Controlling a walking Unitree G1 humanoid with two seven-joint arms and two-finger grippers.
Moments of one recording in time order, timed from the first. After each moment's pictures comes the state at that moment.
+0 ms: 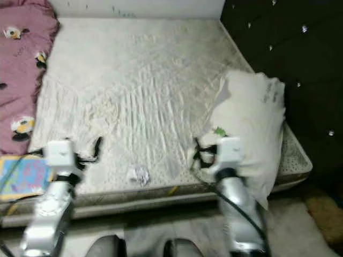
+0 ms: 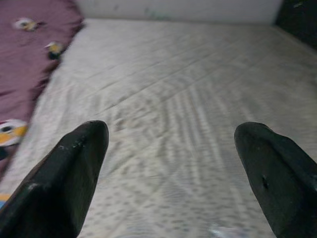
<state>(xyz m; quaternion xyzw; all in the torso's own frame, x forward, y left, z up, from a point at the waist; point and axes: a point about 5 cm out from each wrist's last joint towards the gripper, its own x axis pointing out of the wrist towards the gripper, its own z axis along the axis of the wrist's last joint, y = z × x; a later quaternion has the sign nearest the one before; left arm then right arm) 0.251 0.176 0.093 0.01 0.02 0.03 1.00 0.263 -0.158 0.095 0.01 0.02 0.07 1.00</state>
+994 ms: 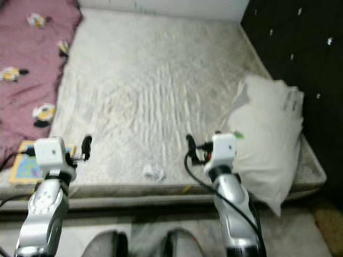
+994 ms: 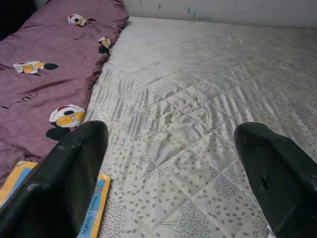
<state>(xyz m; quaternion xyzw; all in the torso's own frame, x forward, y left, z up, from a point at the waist) 0.252 0.182 0.092 0.01 0.02 0.06 1.00 0.266 -0.157 0.098 0.01 0.02 0.08 1.00</state>
